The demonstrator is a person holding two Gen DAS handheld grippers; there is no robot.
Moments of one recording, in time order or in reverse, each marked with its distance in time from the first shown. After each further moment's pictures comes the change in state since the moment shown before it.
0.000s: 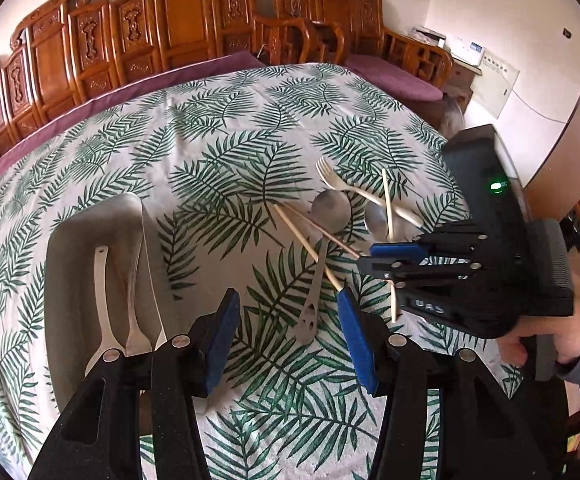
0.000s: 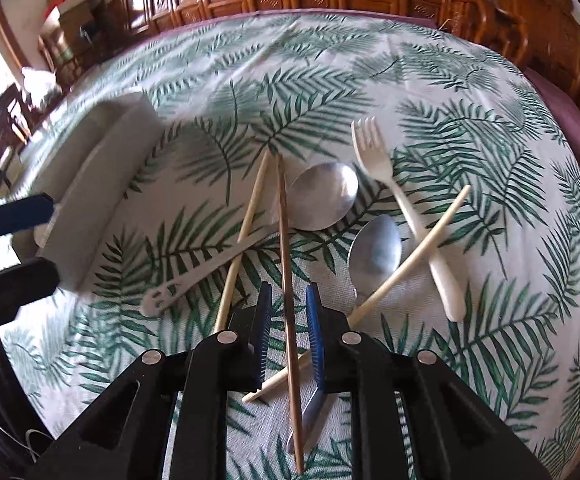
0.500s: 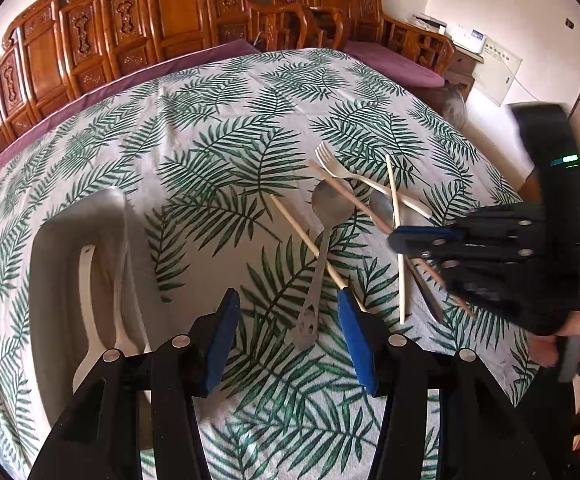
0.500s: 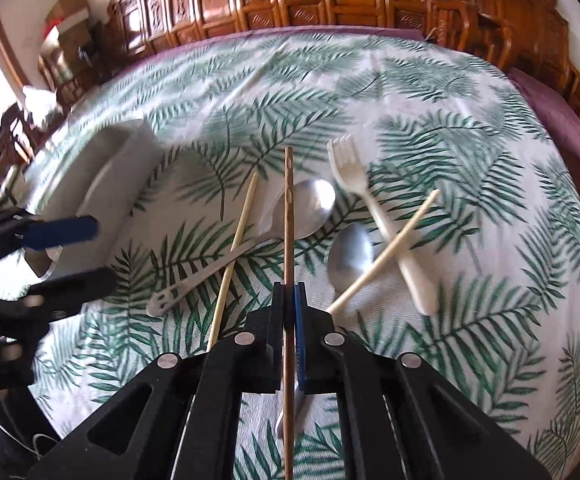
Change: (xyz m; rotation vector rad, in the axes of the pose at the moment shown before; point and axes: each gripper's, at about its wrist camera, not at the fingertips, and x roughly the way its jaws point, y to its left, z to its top) left arm 0.026 -0.006 0.008 0.023 0.044 0.001; right arm -0.034 -0.018 -0.007 0.061 -0.095 0.014
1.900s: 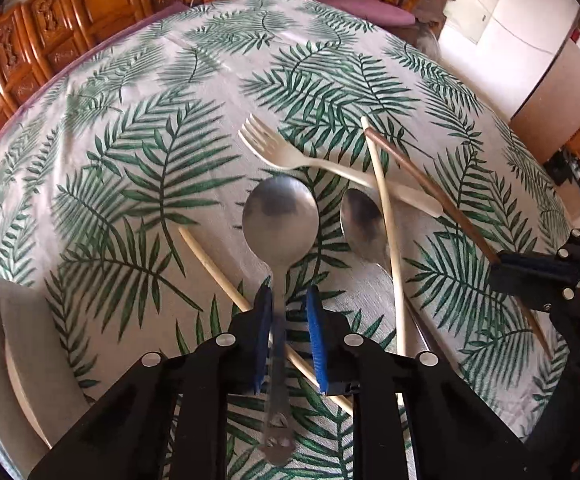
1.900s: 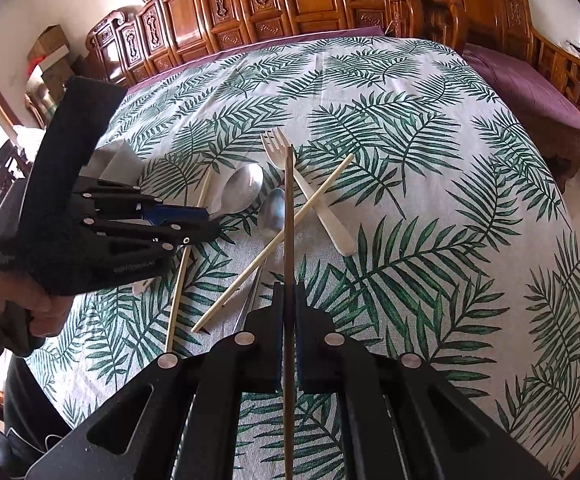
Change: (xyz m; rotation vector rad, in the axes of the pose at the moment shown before) left arm 0.096 -0.039 0.046 0.166 0.180 -0.057; right arm -0.035 -0.045 -0.038 0.107 -0.039 0.003
